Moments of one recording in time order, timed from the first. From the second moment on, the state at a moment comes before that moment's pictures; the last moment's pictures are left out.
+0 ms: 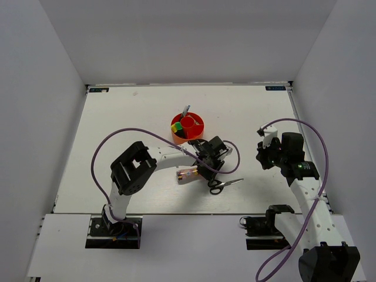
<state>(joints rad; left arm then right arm) -1.03 2.01 1.40 -0.55 0.12 -0.31 0.06 0.80 0.67 -0.61 -0.36 -0.34</state>
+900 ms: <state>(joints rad) -1.09 2.00 1.37 -0.52 -0.04 -0.29 0.02 0.80 0.67 -0.62 -0.41 -0.34</state>
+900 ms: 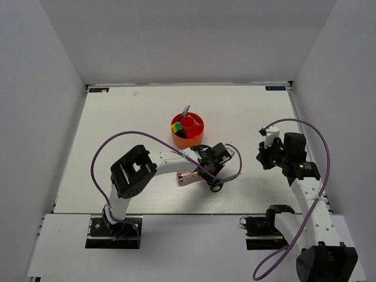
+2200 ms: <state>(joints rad) -1.18 1.74 1.42 -0.77 -0.21 -0.18 -0.02 0.79 0.67 -0.63 -0.41 -0.34</state>
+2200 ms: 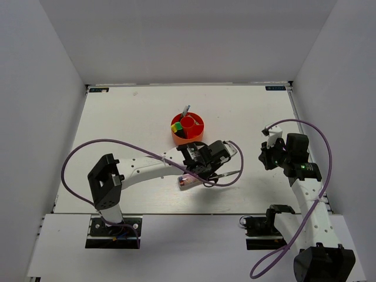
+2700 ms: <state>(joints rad) -1.12 1.74 1.71 -0.76 -0.69 0.43 -0.02 0.79 0.67 -0.63 -0.41 -0.34</state>
